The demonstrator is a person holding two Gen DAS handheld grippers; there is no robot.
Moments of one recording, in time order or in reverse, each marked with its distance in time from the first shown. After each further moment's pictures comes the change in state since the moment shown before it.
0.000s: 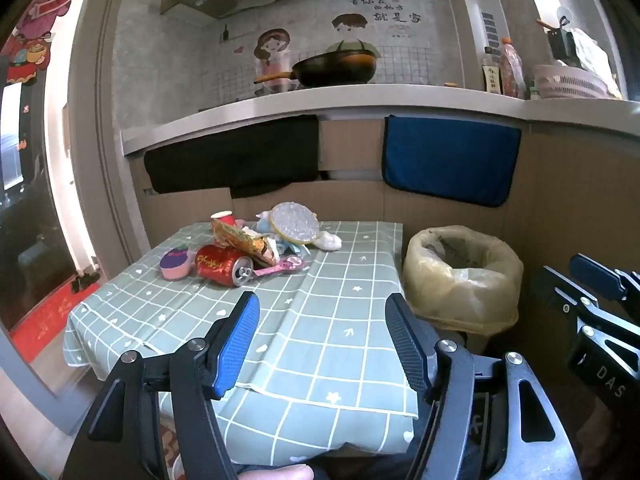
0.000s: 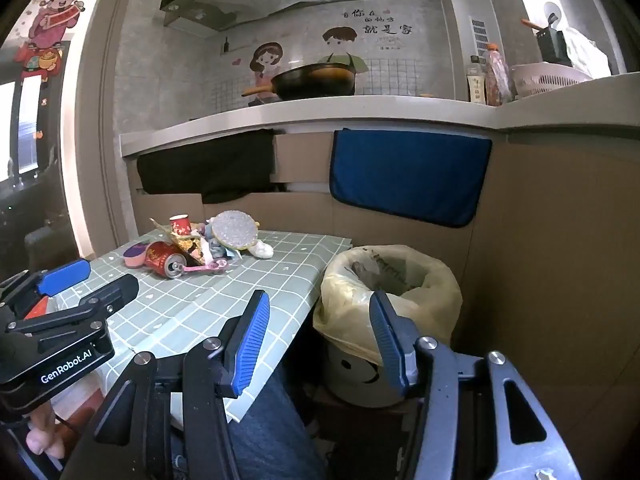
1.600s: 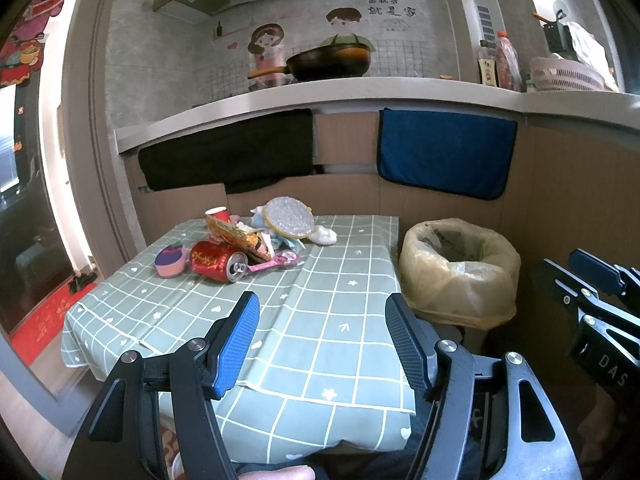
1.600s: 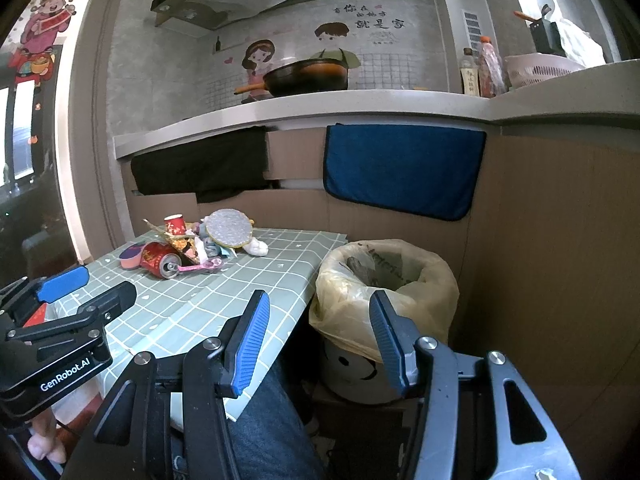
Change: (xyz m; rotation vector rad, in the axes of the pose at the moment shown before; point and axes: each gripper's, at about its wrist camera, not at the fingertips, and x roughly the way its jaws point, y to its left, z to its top) left arm 0.006 -0.016 -0.007 0.008 0.020 0.001; right arm 0.005 -0.005 -0.004 0.023 0.009 -0.014
